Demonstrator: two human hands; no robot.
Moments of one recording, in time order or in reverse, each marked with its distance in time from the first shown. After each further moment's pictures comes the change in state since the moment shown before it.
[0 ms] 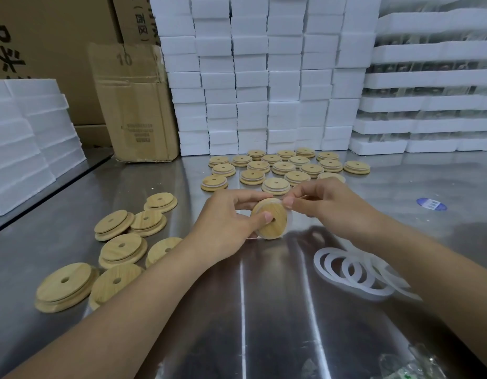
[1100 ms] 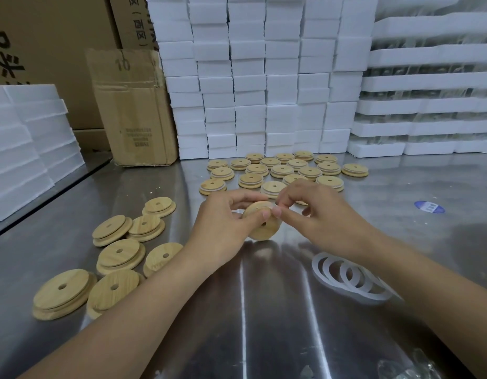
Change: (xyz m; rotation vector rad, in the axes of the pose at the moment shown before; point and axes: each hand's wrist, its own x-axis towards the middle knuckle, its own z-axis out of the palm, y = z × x) left_hand -0.004 0.004 0.001 0.074 0.109 0.088; right_hand -0.003 0.000 0.011 -0.367 0.062 -0.317
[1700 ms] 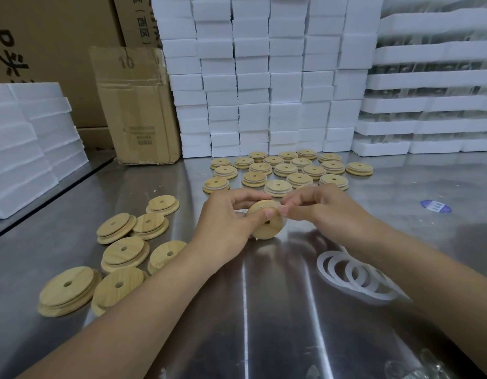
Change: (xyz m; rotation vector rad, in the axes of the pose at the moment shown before) left_hand 0.001 -0.003 0.001 -0.063 0.014 -0.073; right_hand 0.002 -0.005 0.000 0.466 -0.033 0.382
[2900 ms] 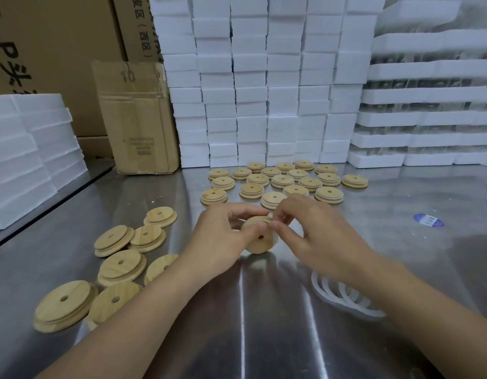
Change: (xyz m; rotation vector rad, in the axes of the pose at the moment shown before) left_hand 0.000 0.008 -0.008 0.120 -0.058 0.081; right_hand -0.015 -0.012 0.008 -0.668 0.087 -0.402
